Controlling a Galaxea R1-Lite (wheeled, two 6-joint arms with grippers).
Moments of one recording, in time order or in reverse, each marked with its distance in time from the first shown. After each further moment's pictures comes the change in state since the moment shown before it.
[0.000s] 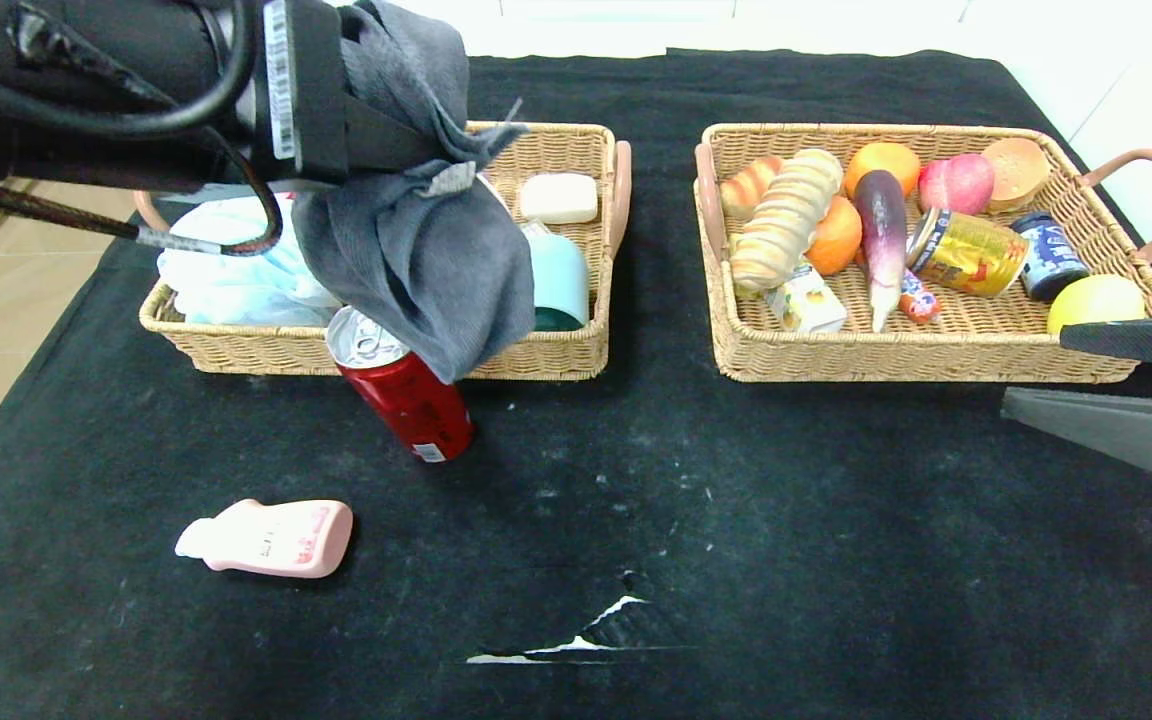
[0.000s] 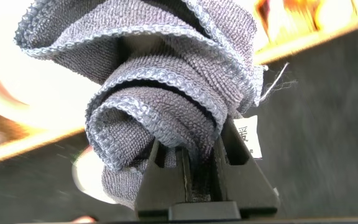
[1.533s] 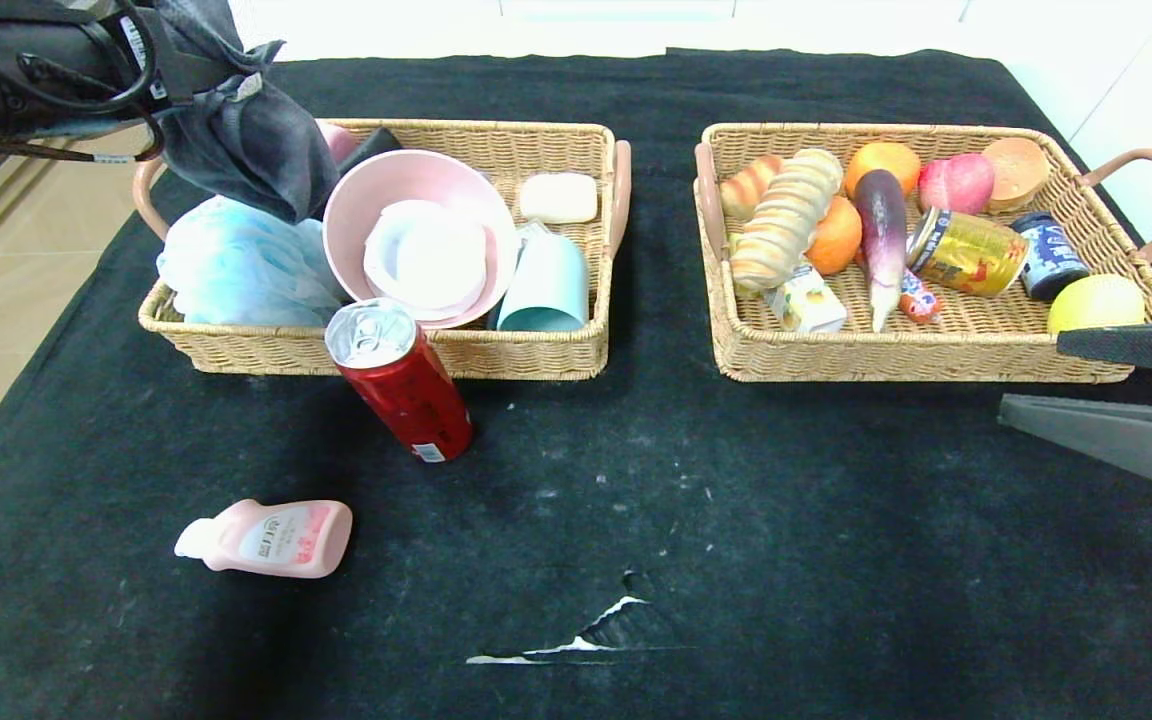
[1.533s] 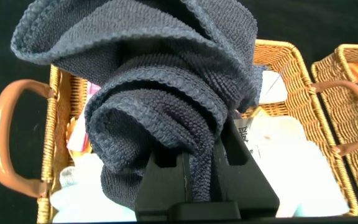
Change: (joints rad) left arm 0.681 0.228 -0.047 -0.452 -0.389 0.003; right arm 0.000 0.001 0.008 0.000 0.000 -0.004
